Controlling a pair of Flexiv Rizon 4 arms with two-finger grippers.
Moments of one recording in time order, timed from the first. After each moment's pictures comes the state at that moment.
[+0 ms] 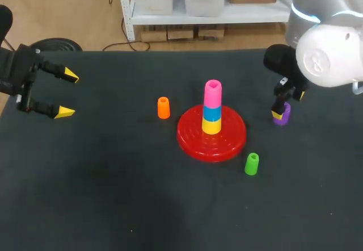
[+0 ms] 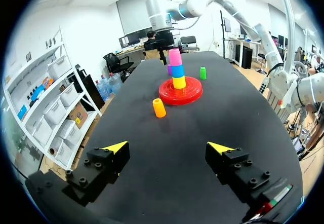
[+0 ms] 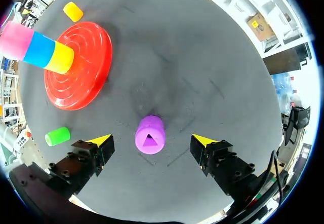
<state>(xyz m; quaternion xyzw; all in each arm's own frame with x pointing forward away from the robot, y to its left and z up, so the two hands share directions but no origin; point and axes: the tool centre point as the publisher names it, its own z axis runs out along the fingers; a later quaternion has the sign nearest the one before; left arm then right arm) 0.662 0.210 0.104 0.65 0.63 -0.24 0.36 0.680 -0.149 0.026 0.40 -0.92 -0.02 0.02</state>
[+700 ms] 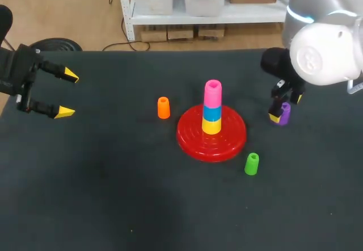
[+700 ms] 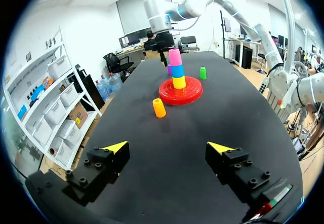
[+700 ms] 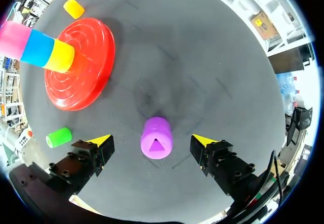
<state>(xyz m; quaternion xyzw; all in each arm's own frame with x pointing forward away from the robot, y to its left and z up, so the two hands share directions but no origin) 0.662 0.210 0.104 0.65 0.63 -0.24 0.36 0.675 -0.142 0.018 0.40 -0.92 -0.03 0.03</state>
